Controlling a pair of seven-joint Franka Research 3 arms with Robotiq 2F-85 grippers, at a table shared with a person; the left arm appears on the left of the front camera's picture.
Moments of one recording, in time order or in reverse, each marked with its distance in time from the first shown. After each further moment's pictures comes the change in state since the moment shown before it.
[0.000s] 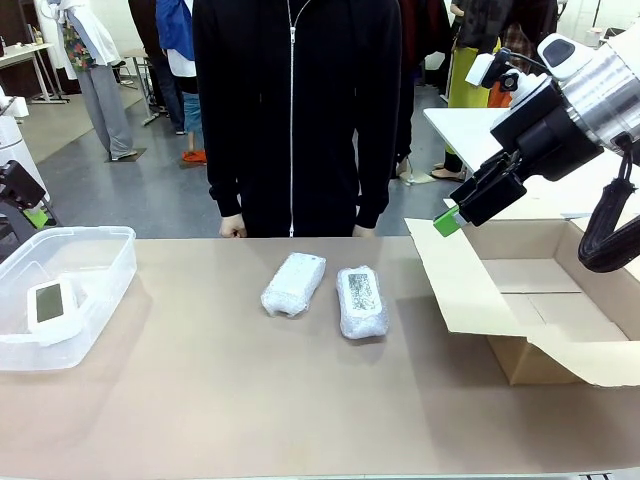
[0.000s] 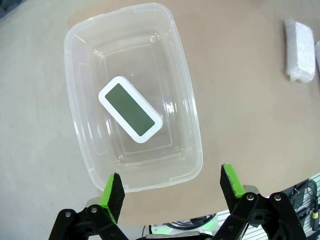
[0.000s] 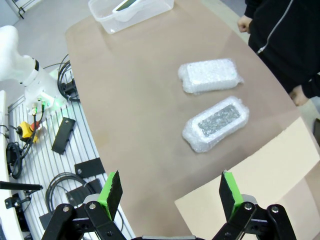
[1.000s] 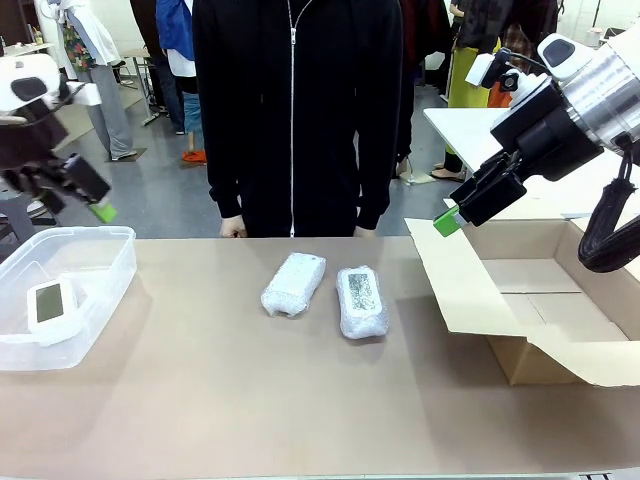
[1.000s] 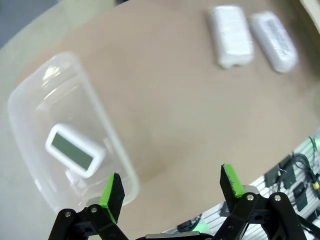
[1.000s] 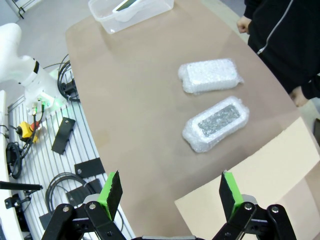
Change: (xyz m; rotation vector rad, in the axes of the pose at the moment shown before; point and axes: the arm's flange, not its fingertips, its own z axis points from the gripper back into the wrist) left arm 0.004 -0.110 0.014 -0.161 -0.056 -0.291; right arm 0.000 0.000 0.000 0.000 0.000 0.000
